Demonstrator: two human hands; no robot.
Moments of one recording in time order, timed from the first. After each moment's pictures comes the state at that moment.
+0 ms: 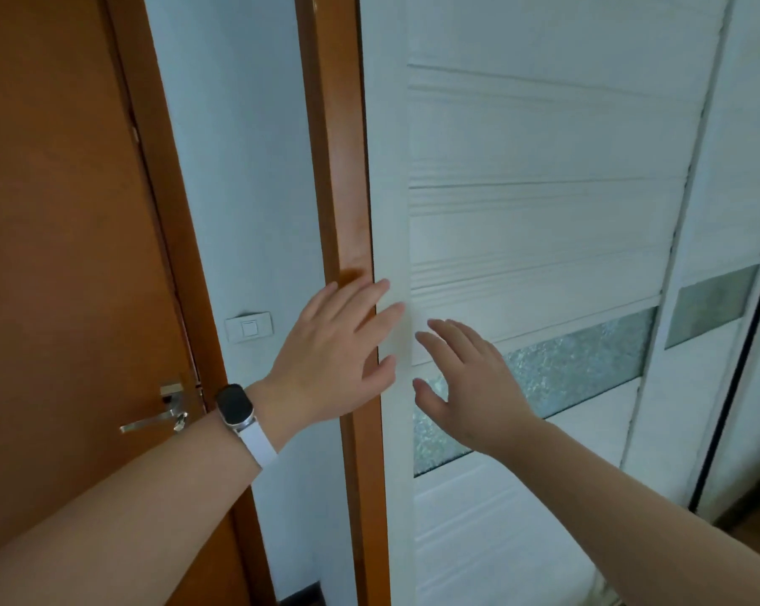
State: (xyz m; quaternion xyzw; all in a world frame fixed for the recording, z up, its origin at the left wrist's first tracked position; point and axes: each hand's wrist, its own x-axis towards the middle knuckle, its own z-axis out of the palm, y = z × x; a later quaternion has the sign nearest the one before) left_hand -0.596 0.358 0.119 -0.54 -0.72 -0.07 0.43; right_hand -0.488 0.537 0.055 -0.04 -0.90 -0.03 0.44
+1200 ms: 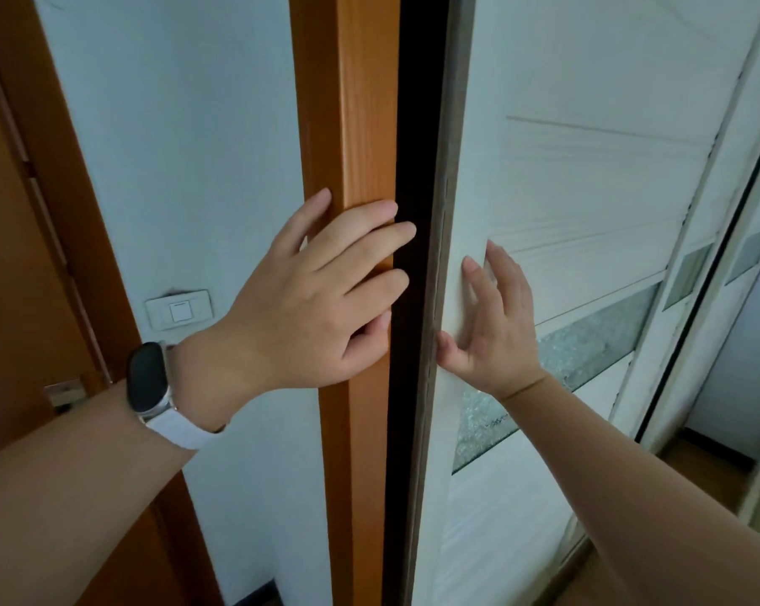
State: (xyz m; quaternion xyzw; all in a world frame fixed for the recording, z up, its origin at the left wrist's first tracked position) left_hand -0.683 0.391 0.138 -0.62 -0.53 -0.09 0.56; right_hand -0.592 0.629 0.048 -0.01 -0.77 -0.10 0.63
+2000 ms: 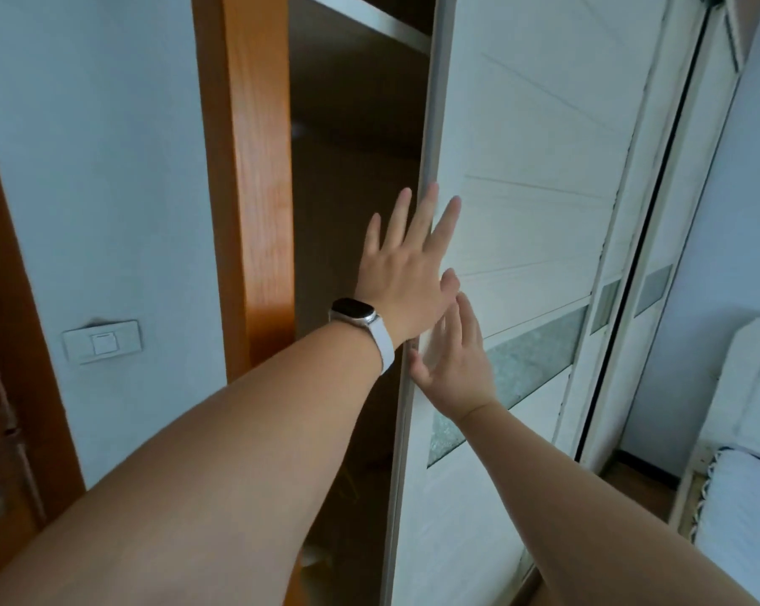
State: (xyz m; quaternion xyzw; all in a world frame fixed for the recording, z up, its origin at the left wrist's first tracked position) left_hand -0.625 0.577 0.148 -0.52 -0.71 -0.19 0.44; right_hand -0.552 0.676 0.028 -0.22 -0.85 -0.02 0.48
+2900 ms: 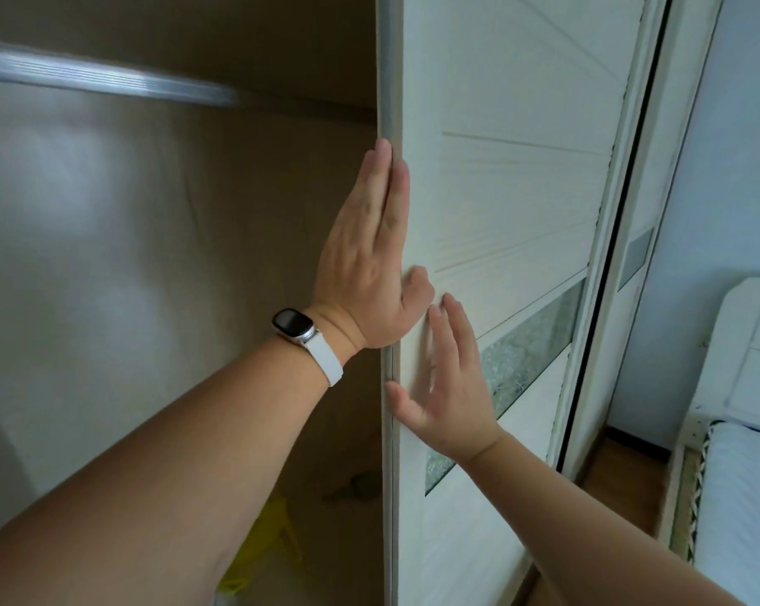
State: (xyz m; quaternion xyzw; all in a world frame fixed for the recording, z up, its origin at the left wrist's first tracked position) left_hand -0.641 0.780 0.143 -0.64 -0.49 -0.38 0.46; right_hand -0.538 0.864 0.005 -0.13 -0.81 0.00 0.57
